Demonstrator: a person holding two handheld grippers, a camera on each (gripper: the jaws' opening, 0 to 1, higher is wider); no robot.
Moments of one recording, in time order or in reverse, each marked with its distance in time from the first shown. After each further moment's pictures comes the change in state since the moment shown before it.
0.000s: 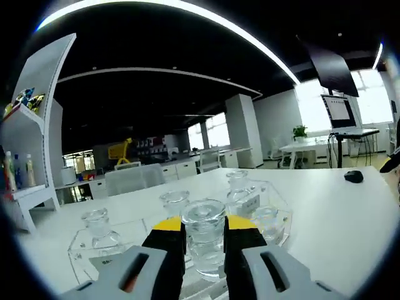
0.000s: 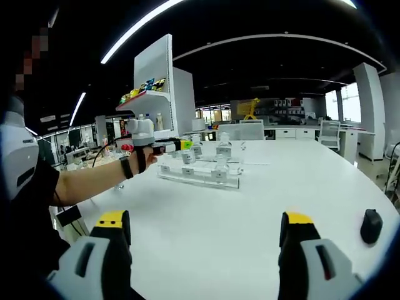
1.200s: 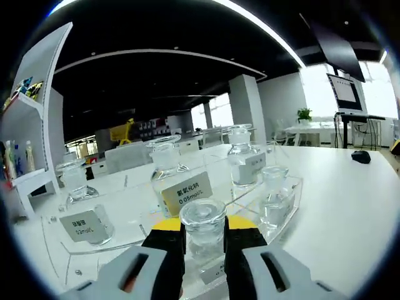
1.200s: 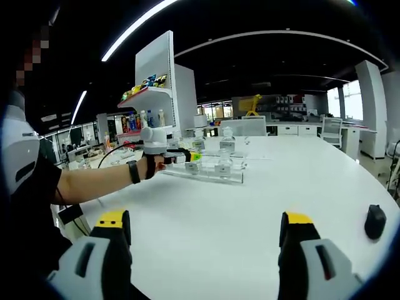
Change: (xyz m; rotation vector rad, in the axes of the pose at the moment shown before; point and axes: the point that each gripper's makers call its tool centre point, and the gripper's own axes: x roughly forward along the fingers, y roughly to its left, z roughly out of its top) left arm 0.013 -0.004 -0.063 -0.040 0.148 0.016; right arm 0.002 0.007 -0.010 0.001 0.021 0.014
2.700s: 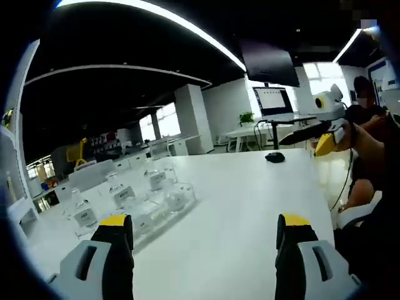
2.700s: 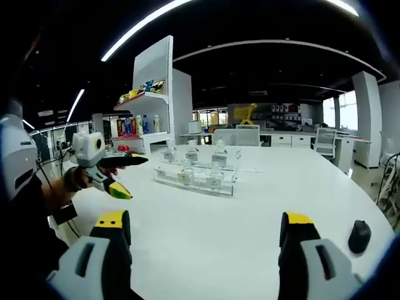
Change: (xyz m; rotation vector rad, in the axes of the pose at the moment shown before) left arm -0.208 -0.108 0.039 0.151 -0.037 -0.365; right arm -0.018 -0.014 0.032 -0.044 -0.048 -0.058
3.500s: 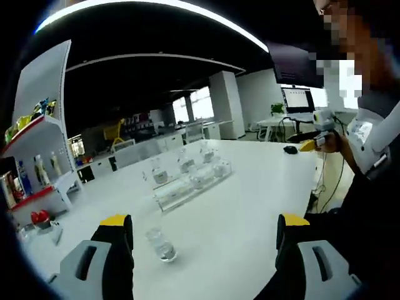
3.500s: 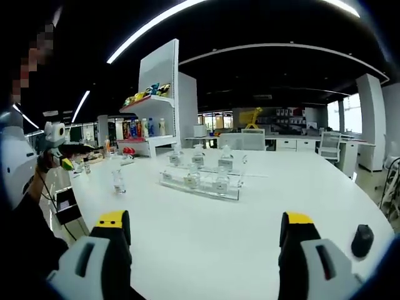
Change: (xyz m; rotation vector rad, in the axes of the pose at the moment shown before) left arm -0.203 0.051 -0.010 -0.132 0.132 0.202; right arm 0.004 0.008 0.006 -0.008 -0.023 0.043
